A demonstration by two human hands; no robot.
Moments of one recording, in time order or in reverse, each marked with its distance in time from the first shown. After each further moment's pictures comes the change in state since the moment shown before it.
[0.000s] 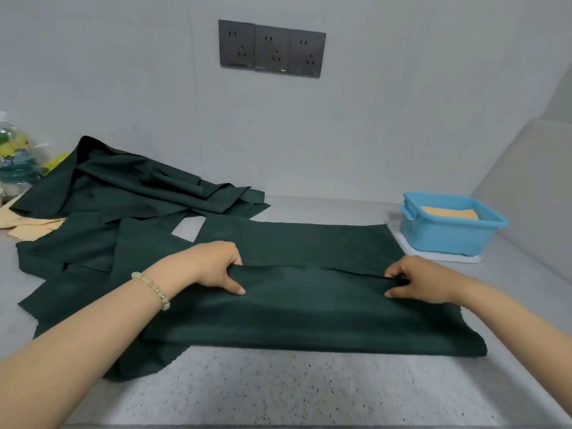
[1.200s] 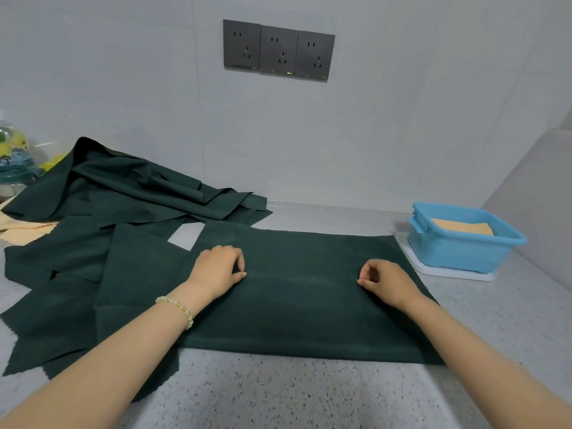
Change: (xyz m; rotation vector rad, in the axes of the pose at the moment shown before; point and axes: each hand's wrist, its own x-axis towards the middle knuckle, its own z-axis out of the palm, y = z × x) left_hand 0.057 -0.018 0.038 -0.041 0.431 -0.203; right_hand 0.080 0.000 0.037 0.176 0.316 0.273
